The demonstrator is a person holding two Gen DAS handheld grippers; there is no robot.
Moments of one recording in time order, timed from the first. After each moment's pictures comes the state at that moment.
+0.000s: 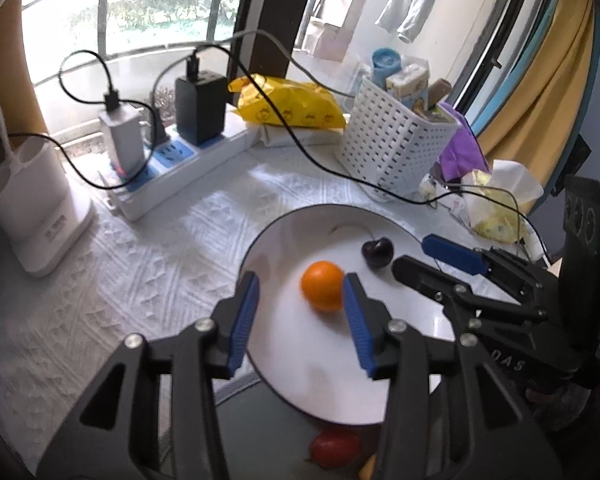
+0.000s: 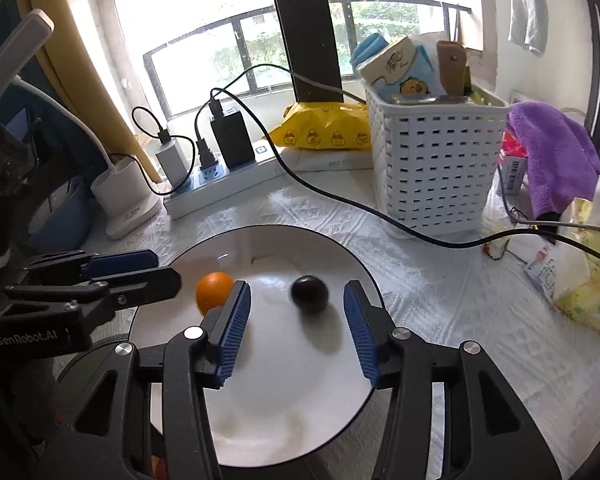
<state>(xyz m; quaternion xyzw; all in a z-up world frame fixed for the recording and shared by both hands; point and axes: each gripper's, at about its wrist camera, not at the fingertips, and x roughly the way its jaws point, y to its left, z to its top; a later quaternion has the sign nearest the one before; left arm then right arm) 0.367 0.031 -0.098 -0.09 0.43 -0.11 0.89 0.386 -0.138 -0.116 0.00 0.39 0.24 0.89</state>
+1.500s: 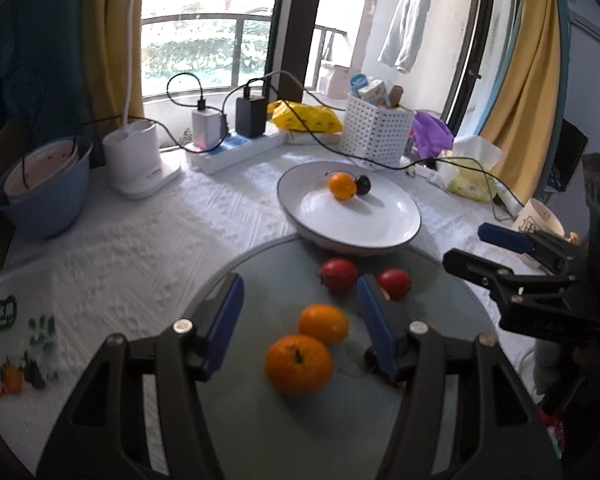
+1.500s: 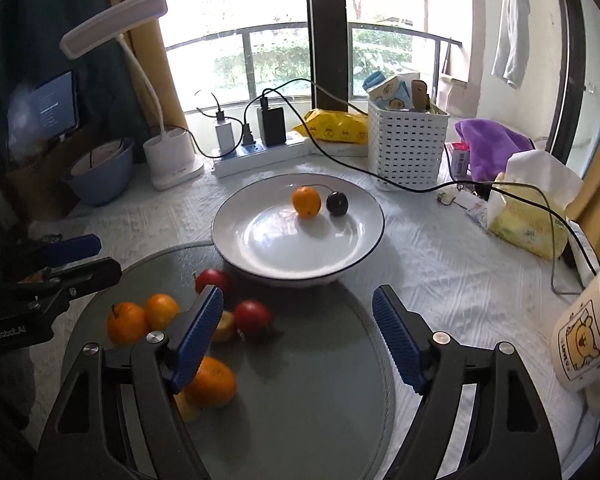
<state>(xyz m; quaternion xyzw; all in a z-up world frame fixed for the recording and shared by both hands) 0.189 0.045 -0.091 -0.06 0.35 -0.07 0.93 0.229 -0.145 -0.093 -0.05 0.35 0.21 0.91</state>
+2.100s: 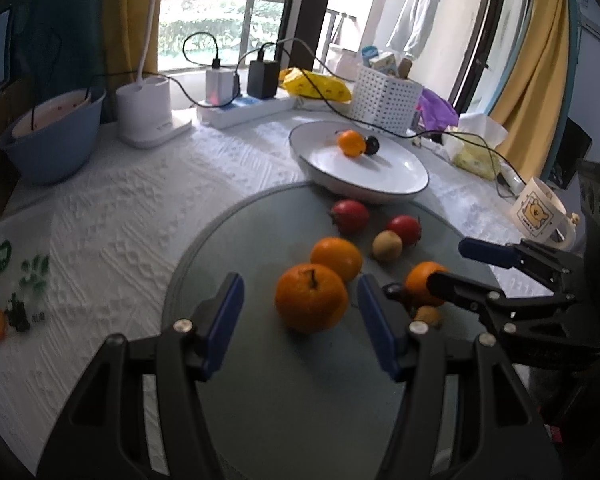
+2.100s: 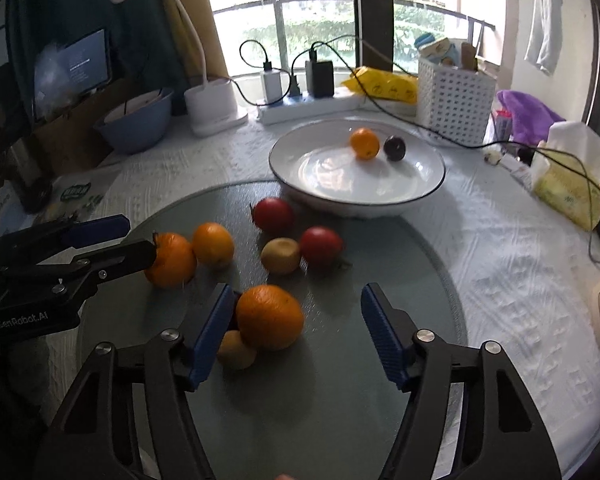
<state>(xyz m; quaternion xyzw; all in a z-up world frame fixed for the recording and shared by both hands) 0.166 0.051 -0.122 -0.08 0.38 -0.06 0.92 0.200 -0.119 -0.127 -0.06 0.39 0.26 0.88</state>
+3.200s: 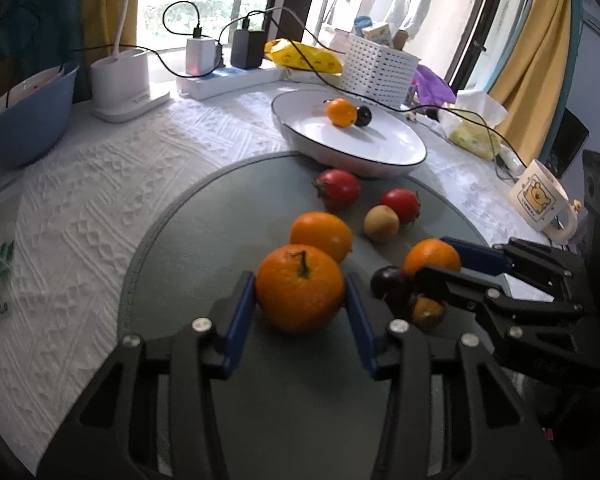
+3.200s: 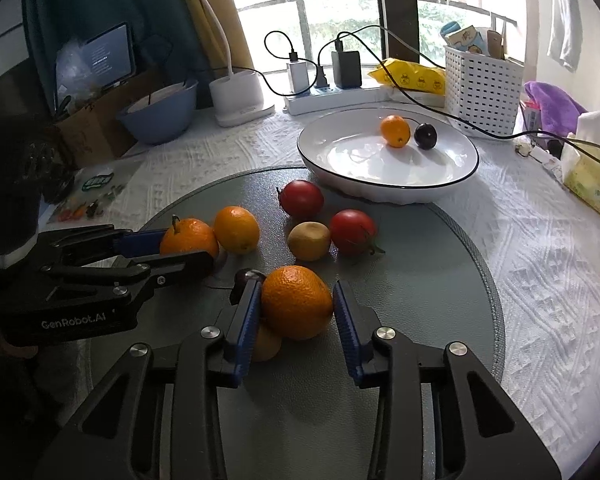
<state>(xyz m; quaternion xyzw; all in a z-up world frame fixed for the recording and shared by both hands) 0.180 0.036 -0.139 -0.08 0.41 -0.09 0.90 0.200 -0.116 -0.138 -0.05 0.39 0.31 0.87</state>
